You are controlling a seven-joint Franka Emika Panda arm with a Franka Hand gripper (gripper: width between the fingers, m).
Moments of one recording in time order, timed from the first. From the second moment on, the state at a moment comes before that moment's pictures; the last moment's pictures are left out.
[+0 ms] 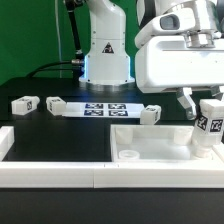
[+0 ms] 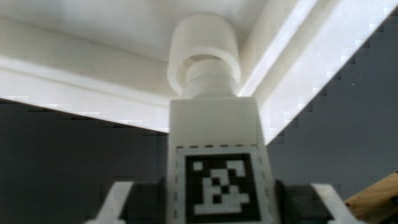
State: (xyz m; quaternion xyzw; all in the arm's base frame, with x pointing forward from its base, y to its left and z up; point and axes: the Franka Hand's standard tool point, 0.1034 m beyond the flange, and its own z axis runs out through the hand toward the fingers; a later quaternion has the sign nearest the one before) arm 0.615 0.114 0.088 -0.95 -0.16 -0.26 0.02
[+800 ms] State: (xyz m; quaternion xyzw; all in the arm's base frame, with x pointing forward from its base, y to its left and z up) arm 0.610 0.114 0.074 -0.95 -0.16 -0.26 0.02
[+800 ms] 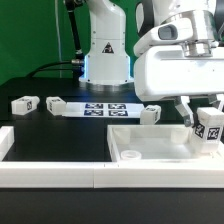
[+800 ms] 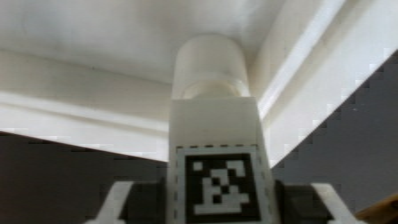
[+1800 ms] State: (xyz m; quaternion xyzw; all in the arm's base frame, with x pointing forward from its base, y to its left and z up) arm 0.609 0.116 0.073 -0.95 -0.16 -0.27 0.02
